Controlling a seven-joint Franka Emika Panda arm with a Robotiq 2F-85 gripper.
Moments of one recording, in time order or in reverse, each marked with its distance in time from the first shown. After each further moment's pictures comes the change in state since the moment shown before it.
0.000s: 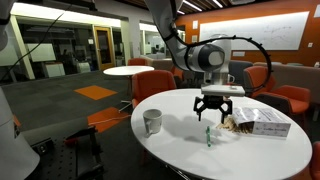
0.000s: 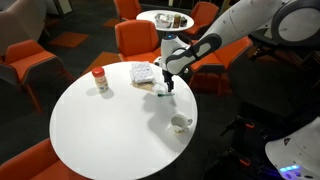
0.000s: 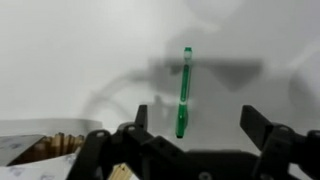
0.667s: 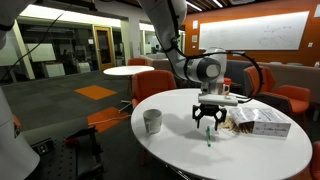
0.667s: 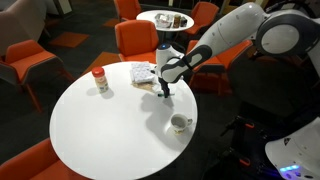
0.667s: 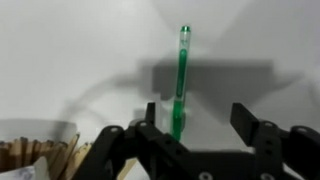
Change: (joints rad) arm 0.038 0.121 -0.005 0.094 -0.003 0.000 0.025
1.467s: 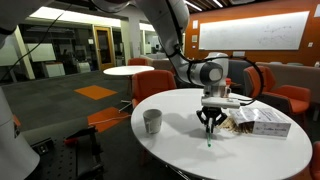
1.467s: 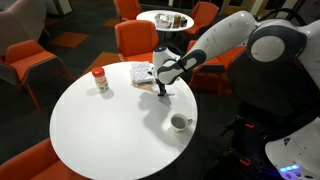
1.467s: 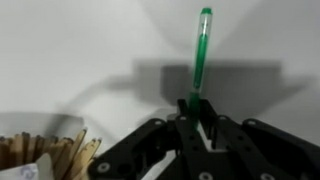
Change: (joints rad) arm 0.017 0.087 -0.010 0.120 -0.002 -0.028 0.001
